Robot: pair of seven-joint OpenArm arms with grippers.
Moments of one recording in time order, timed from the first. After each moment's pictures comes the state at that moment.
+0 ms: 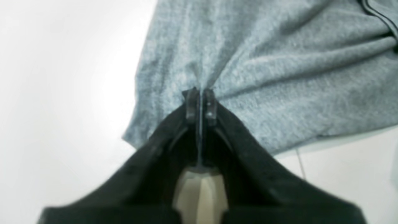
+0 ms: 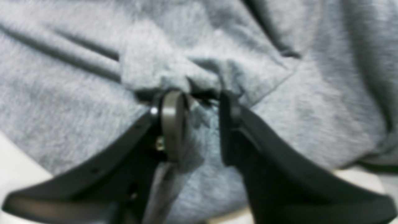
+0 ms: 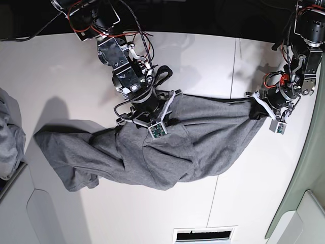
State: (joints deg) left arm -1.4 -28.7 5.4 59.2 -25.4 -24.3 16.9; right arm 8.2 -3.5 -26.7 59.9 -5.1 -4.1 -13.5
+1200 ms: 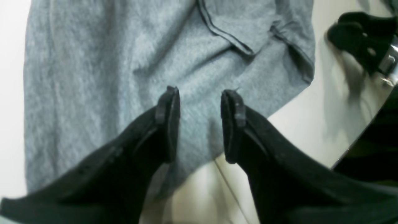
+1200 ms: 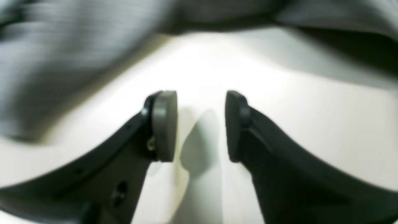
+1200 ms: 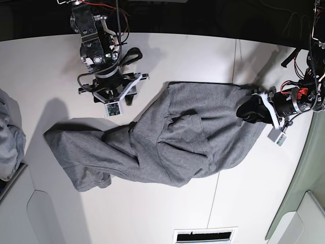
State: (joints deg) left arm -0.7 -35.5 5.7 72.8 -47.7 -37.9 37.6; right arm -9.0 0.6 -14.4 80.9 0.2 -0.4 -21.5
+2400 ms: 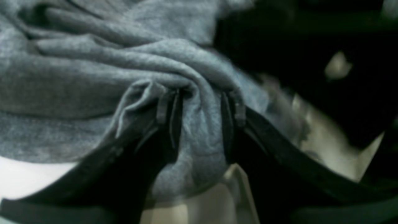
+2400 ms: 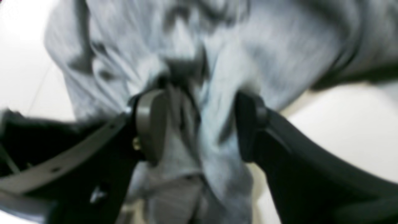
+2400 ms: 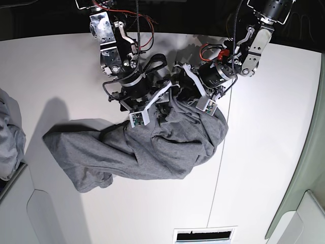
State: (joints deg) left arm 5.2 -14.8 21.4 69.2 -24.6 -30.2 19.4; right arm -4.9 -6.7 -14.3 78.3 1.7 4.4 -21.9
